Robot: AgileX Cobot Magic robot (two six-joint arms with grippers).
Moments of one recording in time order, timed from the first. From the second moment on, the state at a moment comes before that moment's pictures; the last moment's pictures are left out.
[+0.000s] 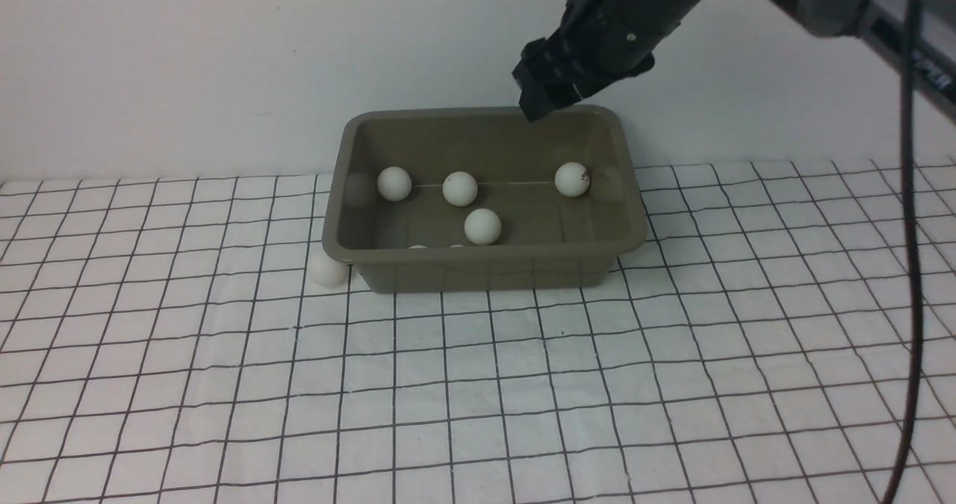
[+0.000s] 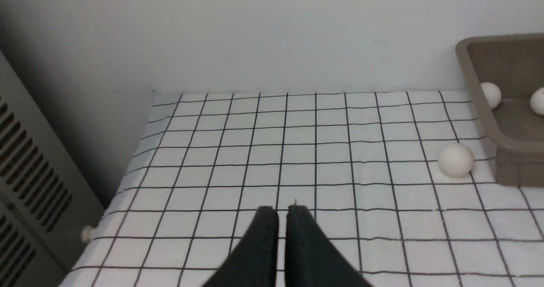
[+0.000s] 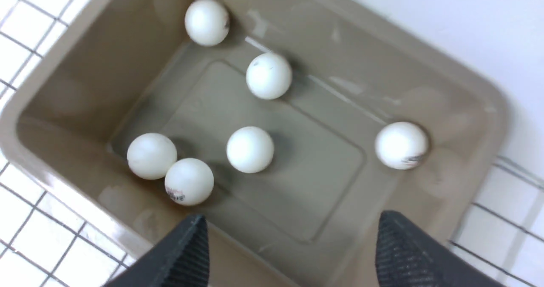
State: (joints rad) right arm 0.43 2.14 -2.27 0.15 1.24 -0.21; left arm -0.09 0.27 -0.51 0.42 0.69 -0.36
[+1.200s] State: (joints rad) right arm 0.34 1.90 -2.27 0.15 1.28 -0.28; left arm -0.22 0.60 -0.80 0.62 0.26 -0.56
